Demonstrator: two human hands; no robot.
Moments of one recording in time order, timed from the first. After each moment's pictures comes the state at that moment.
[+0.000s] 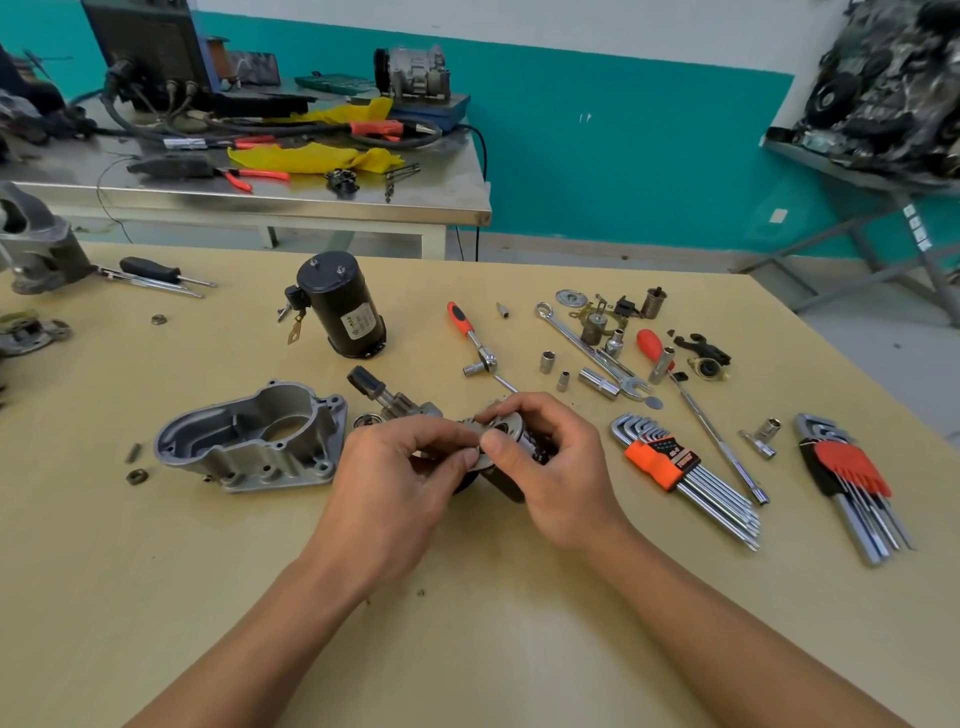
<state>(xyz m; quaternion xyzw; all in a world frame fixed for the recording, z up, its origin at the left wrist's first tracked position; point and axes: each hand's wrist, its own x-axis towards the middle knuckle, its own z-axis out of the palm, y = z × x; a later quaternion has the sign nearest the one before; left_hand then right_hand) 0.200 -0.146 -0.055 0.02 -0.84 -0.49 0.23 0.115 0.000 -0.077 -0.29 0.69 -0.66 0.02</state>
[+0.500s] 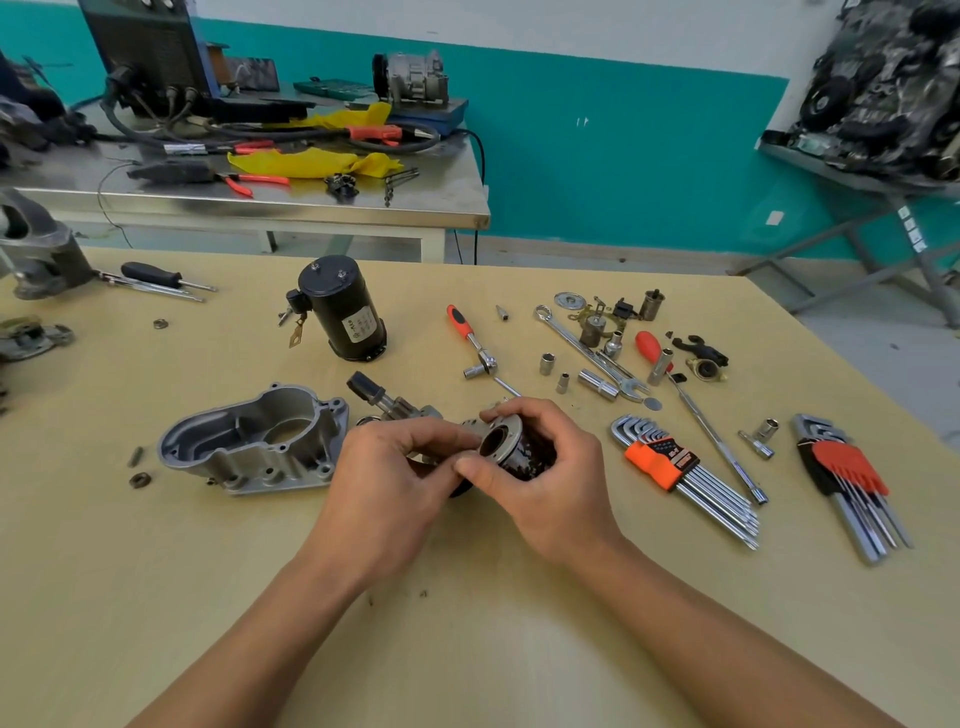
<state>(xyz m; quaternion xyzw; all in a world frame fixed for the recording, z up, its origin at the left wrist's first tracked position) 0.200 -0.149 -0.054 0.04 -0.84 -0.50 0.21 0.120 -0.003 -0.088 -0.29 0.71 -0.64 -0.06</state>
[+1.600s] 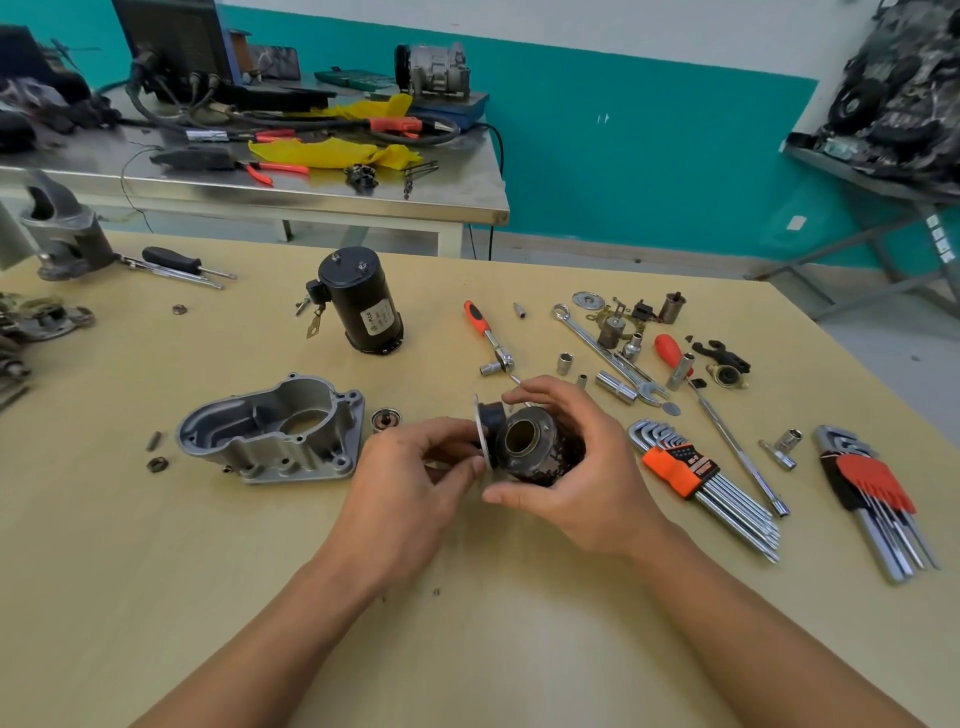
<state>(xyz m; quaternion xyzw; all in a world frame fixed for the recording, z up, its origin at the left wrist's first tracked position) 0.198 -0.151 -0.065 0.06 -0.84 -0.50 0.19 0.098 0.015 -0.080 -0.40 0.73 -0.56 -0.01</state>
